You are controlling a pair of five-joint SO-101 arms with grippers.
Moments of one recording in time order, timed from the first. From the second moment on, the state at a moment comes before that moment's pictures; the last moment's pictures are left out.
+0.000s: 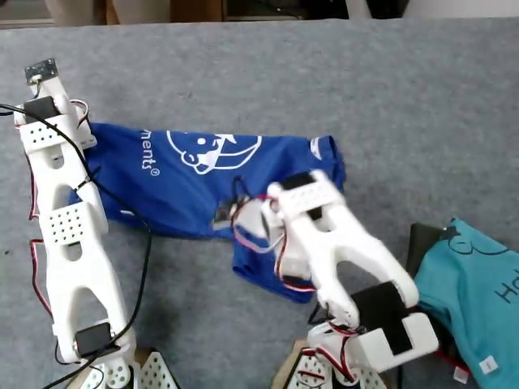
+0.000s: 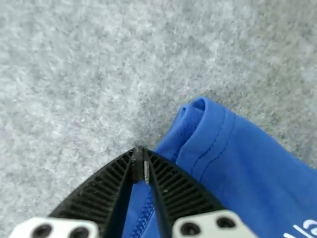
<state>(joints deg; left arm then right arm) -23.3 79.3 -93.6 93.5 -5.2 -22.0 -5.1 37.6 81.3 49.2</state>
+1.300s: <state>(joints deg) -20.4 81.5 -94.1 79.8 -5.2 -3.7 70.2 -78.5 101.3 45.1</state>
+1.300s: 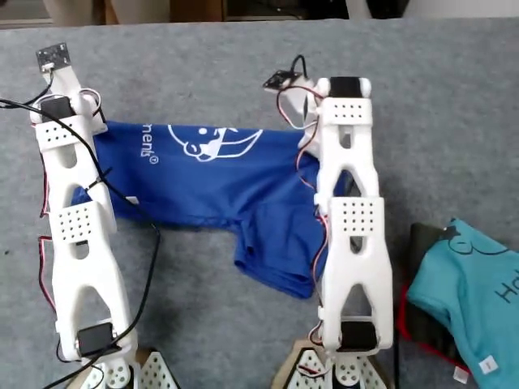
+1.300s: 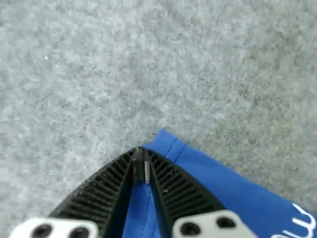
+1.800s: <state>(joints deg) -22.4 67.5 -94.0 95.2 -5.4 -8.3 39.6 -46.5 101.3 45.7</state>
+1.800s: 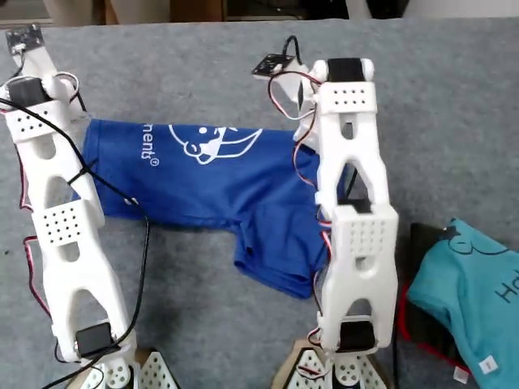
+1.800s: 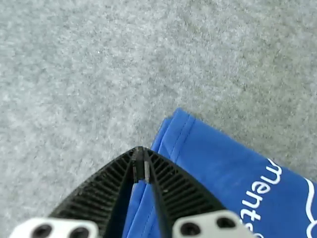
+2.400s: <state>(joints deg) -21.5 67.3 -94.0 98.9 -3.2 -21.0 10.0 13.0 77.6 45.6</state>
